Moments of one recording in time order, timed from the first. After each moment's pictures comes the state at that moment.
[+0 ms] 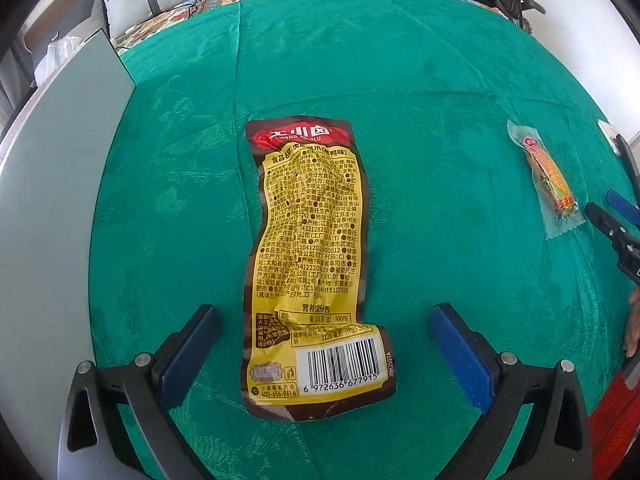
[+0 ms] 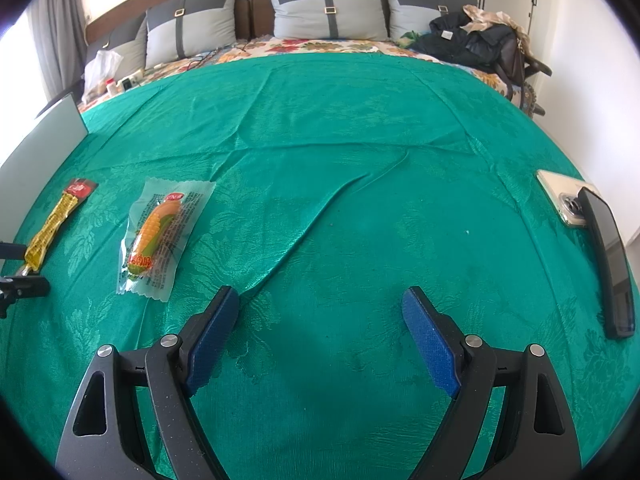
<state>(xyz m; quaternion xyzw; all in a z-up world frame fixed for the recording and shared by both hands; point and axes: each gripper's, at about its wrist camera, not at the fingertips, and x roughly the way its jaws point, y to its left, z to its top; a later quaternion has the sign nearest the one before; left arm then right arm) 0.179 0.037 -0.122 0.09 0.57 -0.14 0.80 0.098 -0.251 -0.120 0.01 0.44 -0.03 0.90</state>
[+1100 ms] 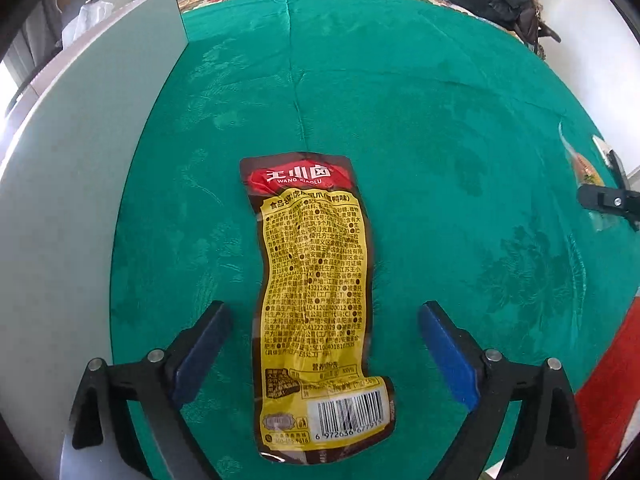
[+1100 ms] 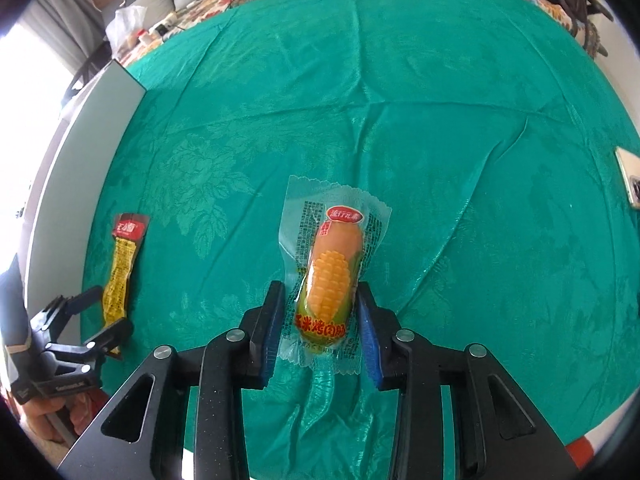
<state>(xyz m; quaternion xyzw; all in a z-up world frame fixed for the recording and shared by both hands) 0.119 0.068 -0.117 0.07 0.56 -0.10 0.82 0.133 -0.176 -0.085 0.10 0.59 0.07 0.80</state>
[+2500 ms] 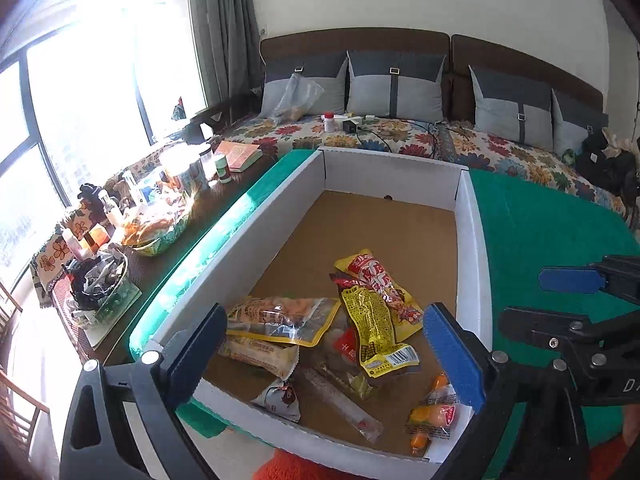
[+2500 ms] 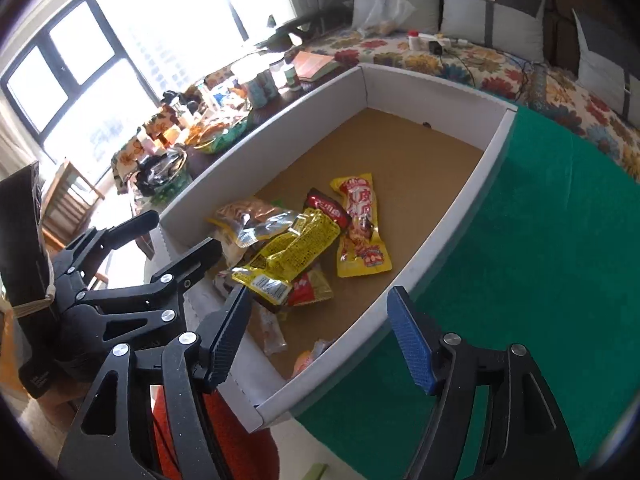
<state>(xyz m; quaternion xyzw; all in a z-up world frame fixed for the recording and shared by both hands) 0.004 0.316 0.058 -0.01 0.34 0.15 0.93 0.086 0.164 0.036 -0.08 0.46 0.36 0.81</state>
